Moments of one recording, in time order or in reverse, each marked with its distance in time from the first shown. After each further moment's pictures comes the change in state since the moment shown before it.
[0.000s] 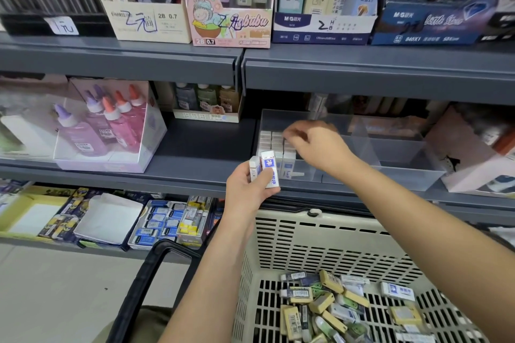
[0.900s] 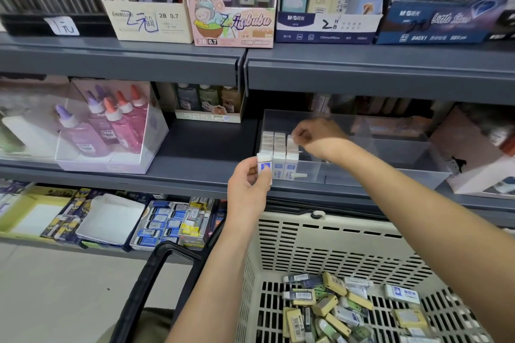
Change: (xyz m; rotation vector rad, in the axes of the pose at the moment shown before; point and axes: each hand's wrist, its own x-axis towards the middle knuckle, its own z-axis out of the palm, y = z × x) left_hand 0.000 -0.003 -0.003 0.235 0.032 0.187; right_hand 0.036 0.026 0.009 -0.107 -0.119 0.137
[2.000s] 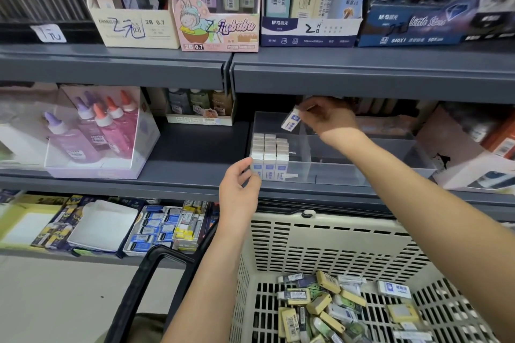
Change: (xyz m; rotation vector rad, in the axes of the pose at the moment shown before) left_hand -0.003 0.001 0.001 0.065 0.024 -0.073; right_hand -0.005 0.013 -0.025 0.439 0.287 0.010
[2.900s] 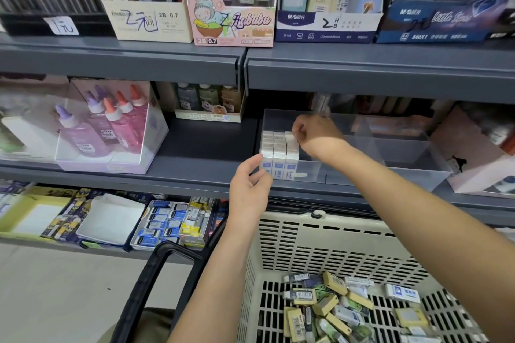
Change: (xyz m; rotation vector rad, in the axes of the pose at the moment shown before) left_hand 0.001 -0.002 -0.001 -0.003 -0.059 -0.008; right_hand -0.004 -0.007 0.037 -0.492 -0.208 -0.006
